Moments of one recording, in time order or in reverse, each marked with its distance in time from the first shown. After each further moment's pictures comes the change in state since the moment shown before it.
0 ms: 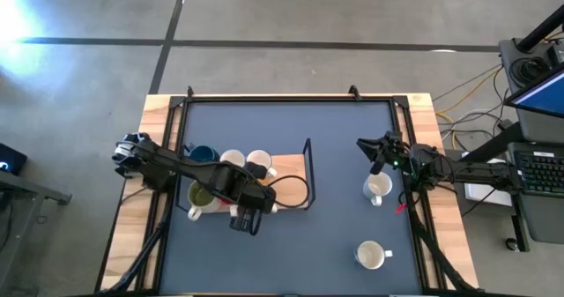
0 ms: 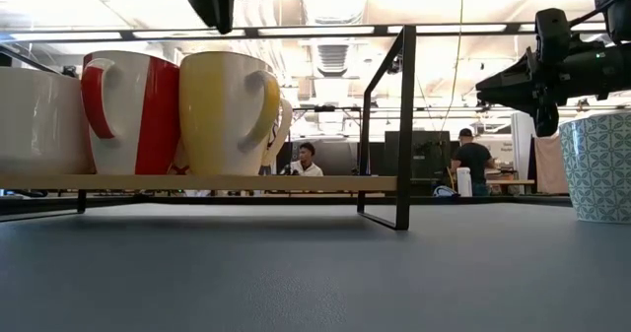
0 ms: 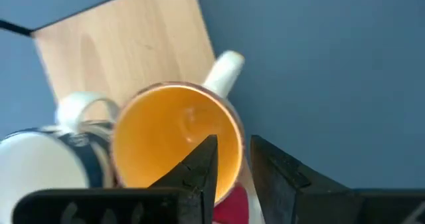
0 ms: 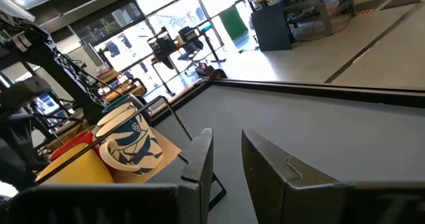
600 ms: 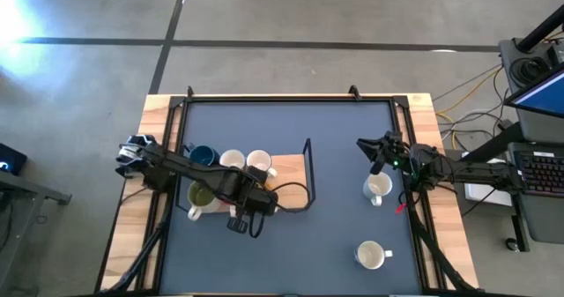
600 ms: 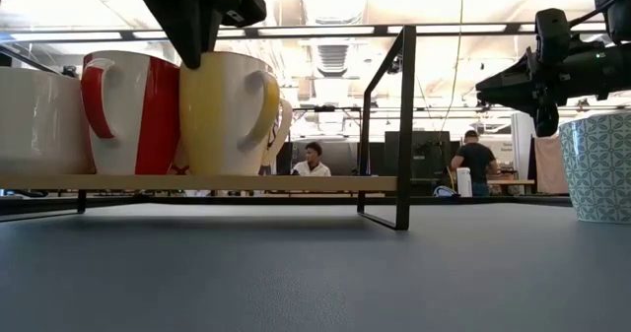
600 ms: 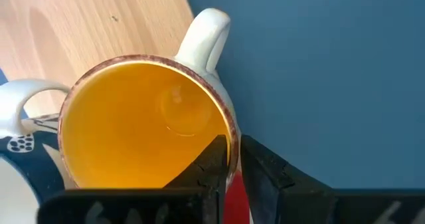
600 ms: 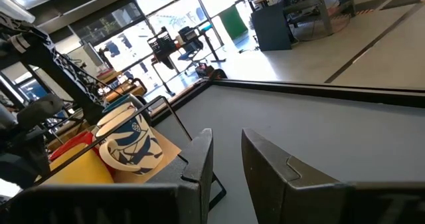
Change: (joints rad) left arm -0.001 0.038 -0.063 -0.007 0.042 0.069; right arm 0.000 0.000 0.000 0.000 0.000 0.000
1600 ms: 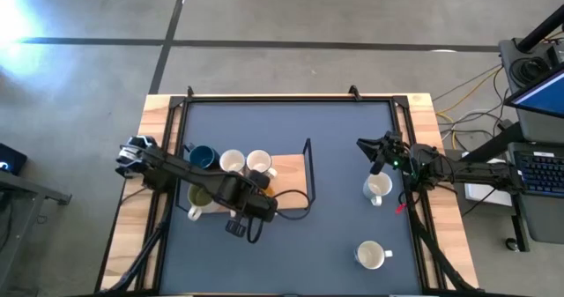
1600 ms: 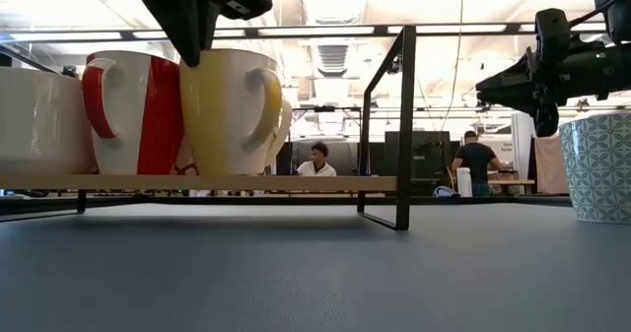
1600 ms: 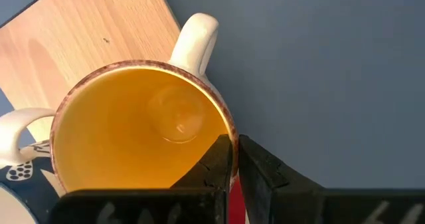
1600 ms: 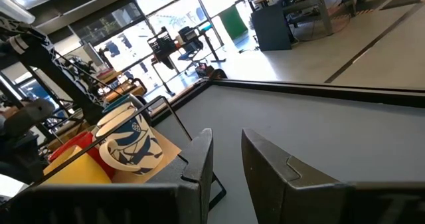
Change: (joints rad) left arm -0.028 0.006 0.000 0.021 -0.023 0.076; right arm 0.000 0.000 0.000 0.000 0.000 0.000
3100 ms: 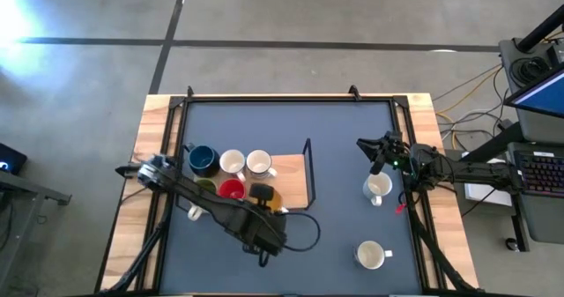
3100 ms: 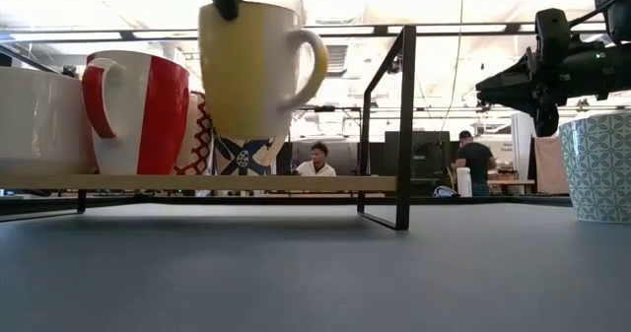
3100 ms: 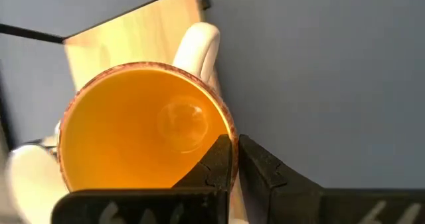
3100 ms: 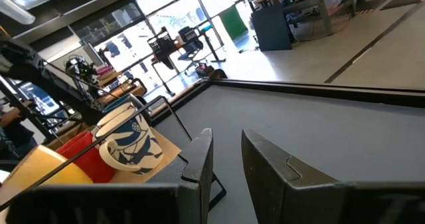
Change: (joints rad) left arm -0.141 0.240 0.396 -0.217 -0.260 -0.367; right arm 0.000 0.000 0.000 0.000 0.000 0.000
